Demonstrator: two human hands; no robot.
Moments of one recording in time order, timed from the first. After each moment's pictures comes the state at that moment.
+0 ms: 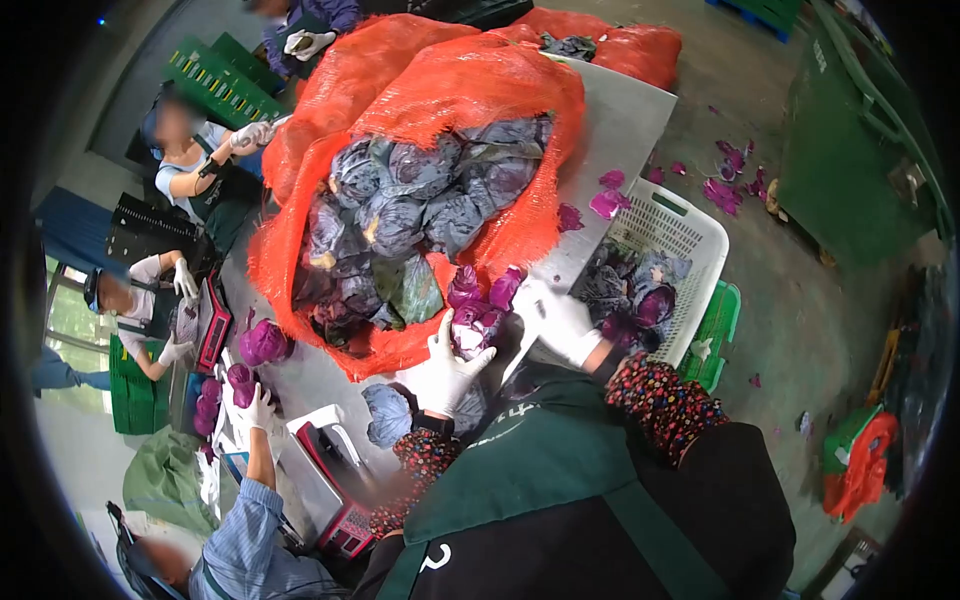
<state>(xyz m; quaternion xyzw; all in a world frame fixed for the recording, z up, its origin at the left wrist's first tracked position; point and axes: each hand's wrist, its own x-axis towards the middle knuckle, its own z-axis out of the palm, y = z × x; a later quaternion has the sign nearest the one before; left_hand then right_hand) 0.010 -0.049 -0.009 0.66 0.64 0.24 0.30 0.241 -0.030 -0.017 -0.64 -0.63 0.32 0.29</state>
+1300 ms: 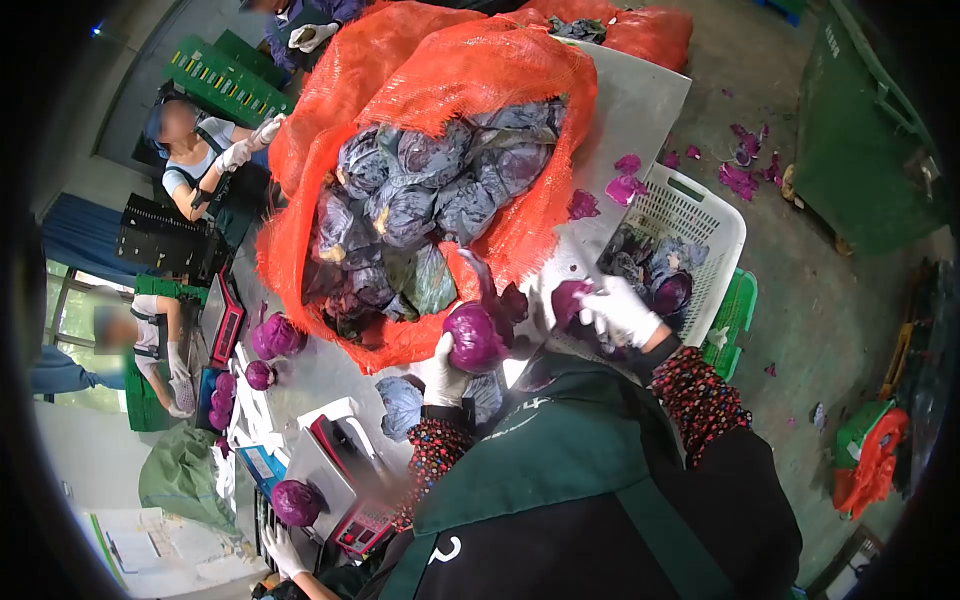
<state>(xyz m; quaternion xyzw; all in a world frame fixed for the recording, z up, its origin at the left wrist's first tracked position) -0.019 -0.043 -0.025 0.23 0.38 0.48 0.75 0.306 -0.038 -0.042 -0.51 -0.34 0.69 0.39</state>
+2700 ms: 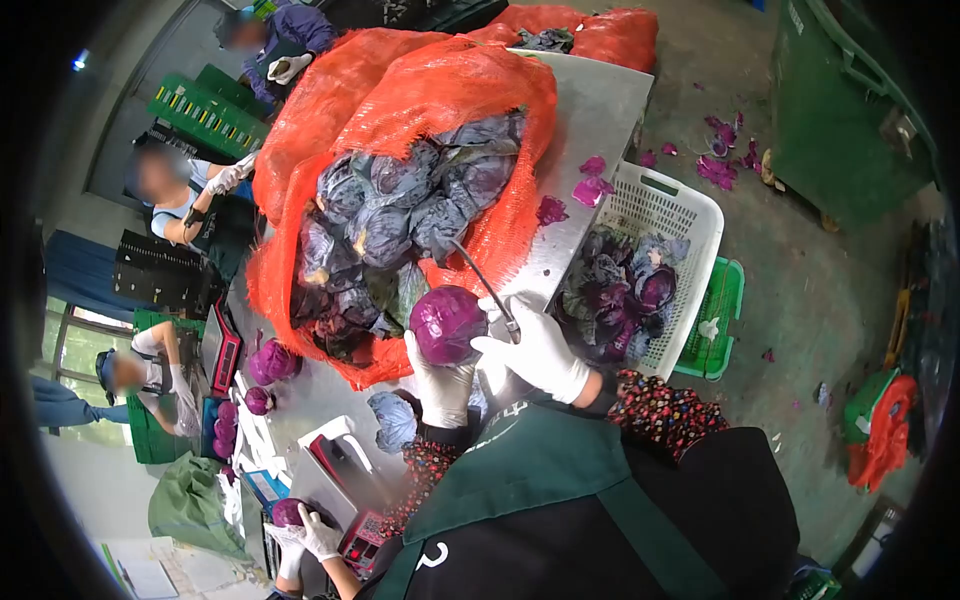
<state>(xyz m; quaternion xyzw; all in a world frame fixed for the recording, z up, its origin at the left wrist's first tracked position) 0.044 -0.053 0.031 0.11 0.31 0.56 0.76 0.216 -0.073 0.061 -0.50 -0.50 0.46 0.54</state>
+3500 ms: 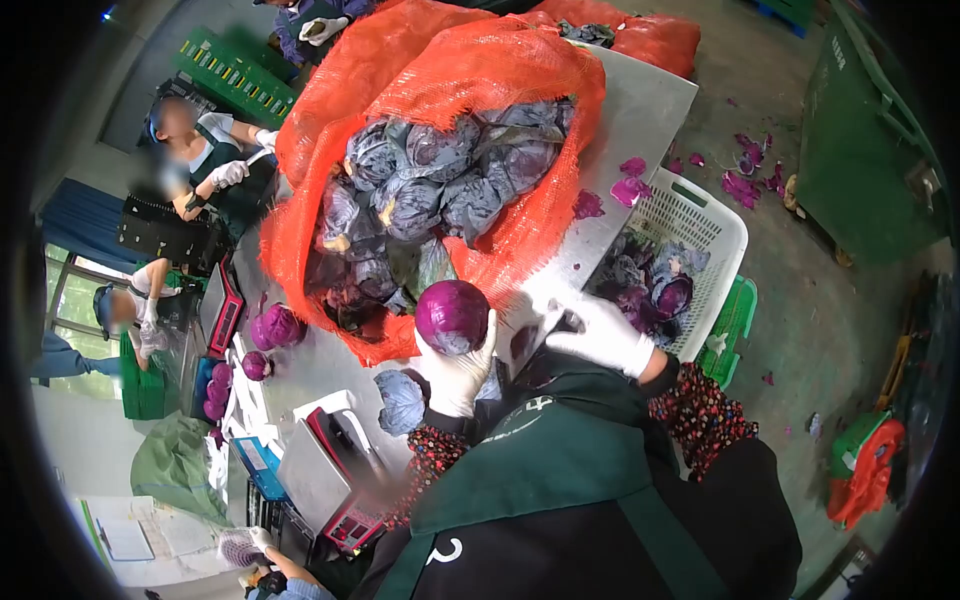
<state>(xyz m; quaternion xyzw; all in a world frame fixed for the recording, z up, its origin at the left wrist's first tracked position) 0.020 -0.049 0.026 -0.12 0.26 0.60 0.75 0.265 -0.064 0.023 -0.41 -0.64 0.51 0.40</state>
